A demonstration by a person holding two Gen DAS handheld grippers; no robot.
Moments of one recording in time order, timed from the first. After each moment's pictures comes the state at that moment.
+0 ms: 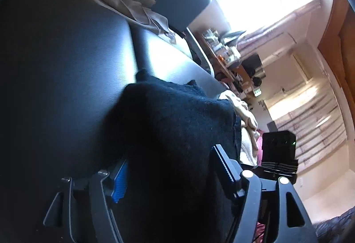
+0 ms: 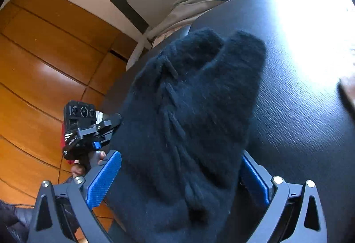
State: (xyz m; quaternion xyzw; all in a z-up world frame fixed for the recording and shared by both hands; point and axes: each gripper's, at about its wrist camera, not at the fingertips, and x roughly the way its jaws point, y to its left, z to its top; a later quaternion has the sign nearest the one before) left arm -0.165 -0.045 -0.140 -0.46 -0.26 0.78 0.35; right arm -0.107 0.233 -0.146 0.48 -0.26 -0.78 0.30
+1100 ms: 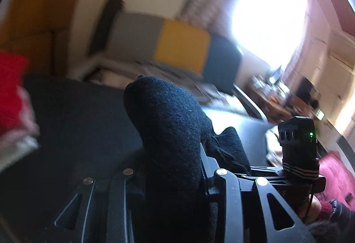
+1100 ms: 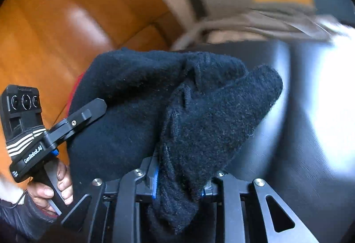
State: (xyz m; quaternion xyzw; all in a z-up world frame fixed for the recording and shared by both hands) left arm 0.008 -0.164 0.000 -0.27 -0.15 0.95 0.06; right arm -0.074 0.034 -0.073 0.41 -0.08 -0.80 0.43
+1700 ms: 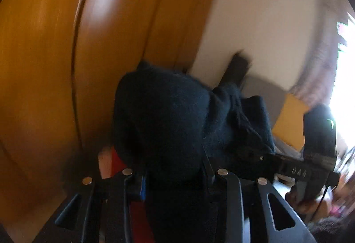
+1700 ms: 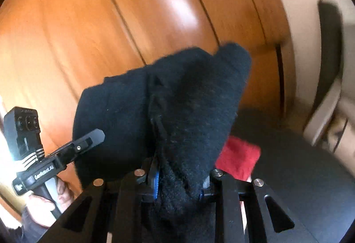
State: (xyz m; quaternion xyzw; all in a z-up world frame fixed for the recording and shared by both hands) left arm 0.037 -0.541 0.068 -0.25 -0.26 0.90 -0.23; right arm -0.148 -0.397 0.064 0.36 0.03 -0.70 0.61
